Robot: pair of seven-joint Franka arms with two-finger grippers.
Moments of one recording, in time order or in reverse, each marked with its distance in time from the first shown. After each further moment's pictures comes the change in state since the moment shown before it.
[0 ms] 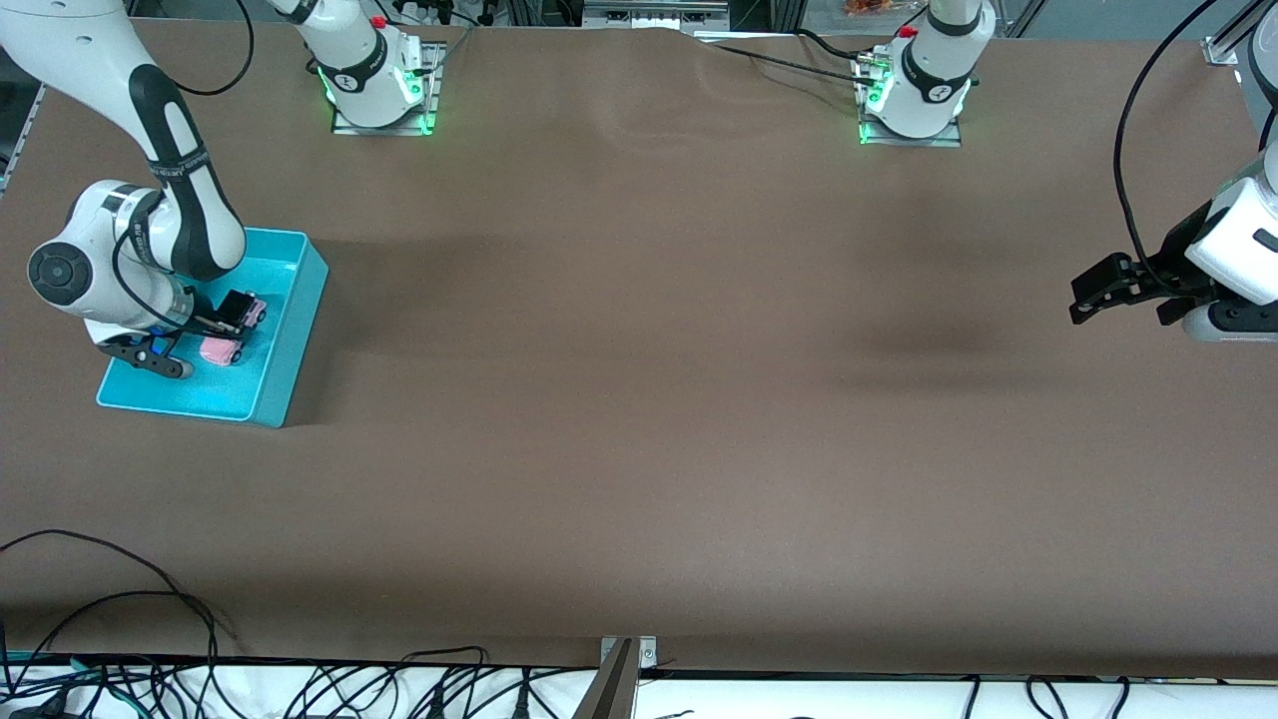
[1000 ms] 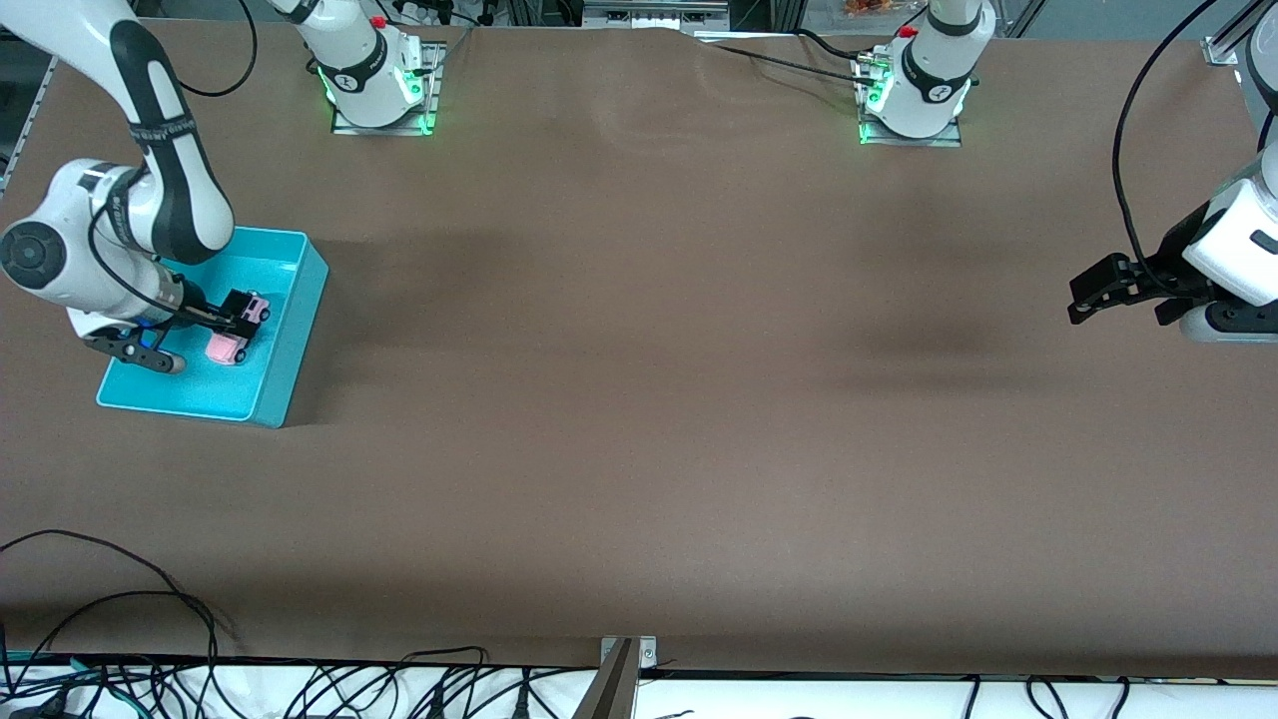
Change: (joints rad) left arm 0.000 0.001 0.000 -0.003 0.000 0.000 0.000; right arm -0.014 -0.152 0.056 -0.004 -0.001 -0.130 0.002
